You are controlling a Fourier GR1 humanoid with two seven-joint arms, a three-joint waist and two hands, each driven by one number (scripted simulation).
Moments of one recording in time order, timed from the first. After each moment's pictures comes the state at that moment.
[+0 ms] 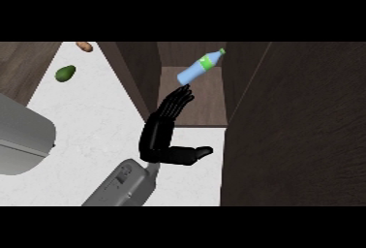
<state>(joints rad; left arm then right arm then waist) -0.42 0.05 -0.54 -1.20 0.57 0.25 -0.56 0.96 -0.16 0.25 -2.47 -0.09 0.34 -0.23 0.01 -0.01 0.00</state>
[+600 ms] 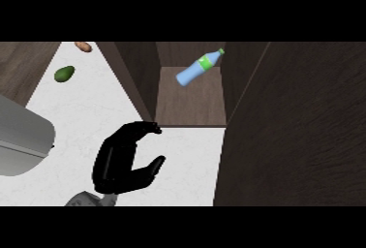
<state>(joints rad) -0.13 0.26 -0.53 -1.55 0.60 0.22 -0.49 1.00 -0.34 0.35 -2.49 -0.02 0.52 -0.28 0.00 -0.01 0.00</state>
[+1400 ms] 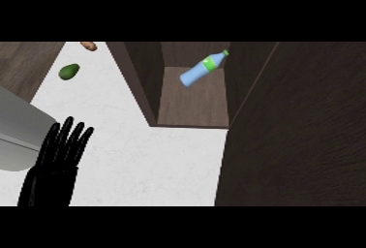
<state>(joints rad) 0.16 0.47 -0.34 -1.80 0.79 0.09 -0.49 0.90 -0.45 0.56 -2.50 0.02 0.53 -0.23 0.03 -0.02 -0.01</state>
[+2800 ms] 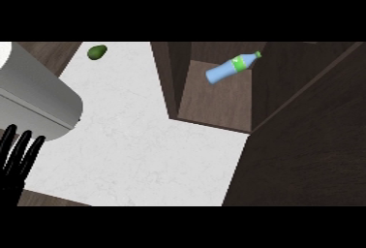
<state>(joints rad) 0.32 0.69 -0.16 -1.88 0.95 -0.18 -0.46 0.64 -0.44 0.64 -2.49 0.00 0.43 -0.04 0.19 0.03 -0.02</state>
